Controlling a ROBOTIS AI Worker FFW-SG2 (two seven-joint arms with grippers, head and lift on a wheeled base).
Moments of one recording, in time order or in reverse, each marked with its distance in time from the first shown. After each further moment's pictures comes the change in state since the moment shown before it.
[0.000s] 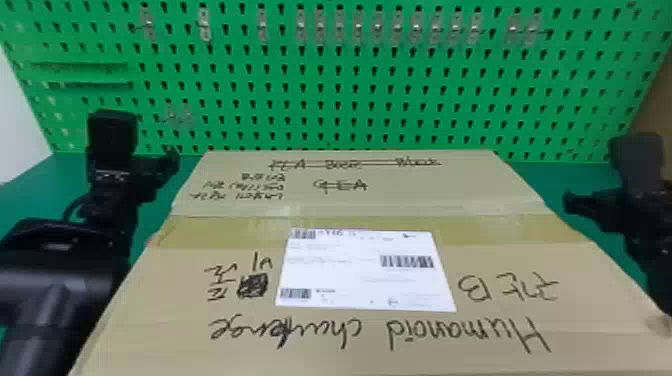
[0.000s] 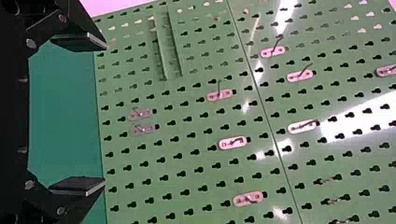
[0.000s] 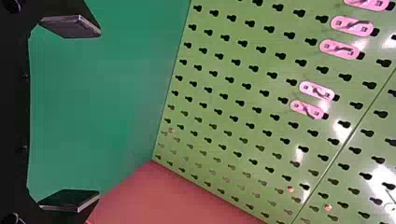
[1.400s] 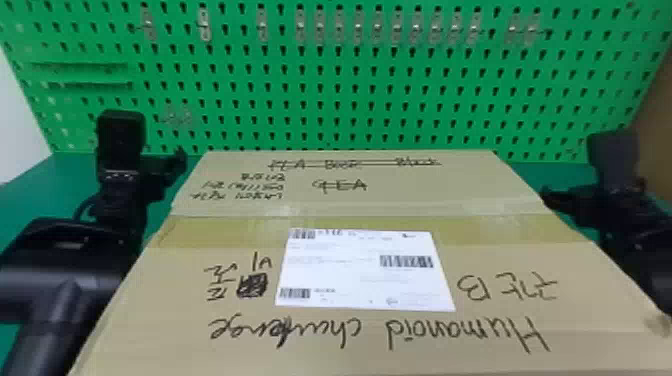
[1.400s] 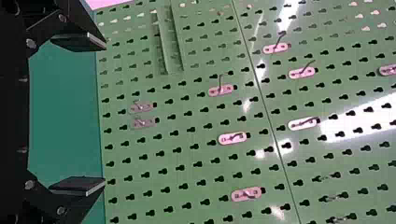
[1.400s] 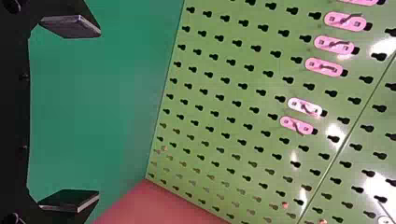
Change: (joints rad) left arm -0.014 -0.029 -0.006 0.018 0.004 -0.008 0.009; right arm -0.027 0.049 0.029 0.021 -0.014 -0.025 0.000
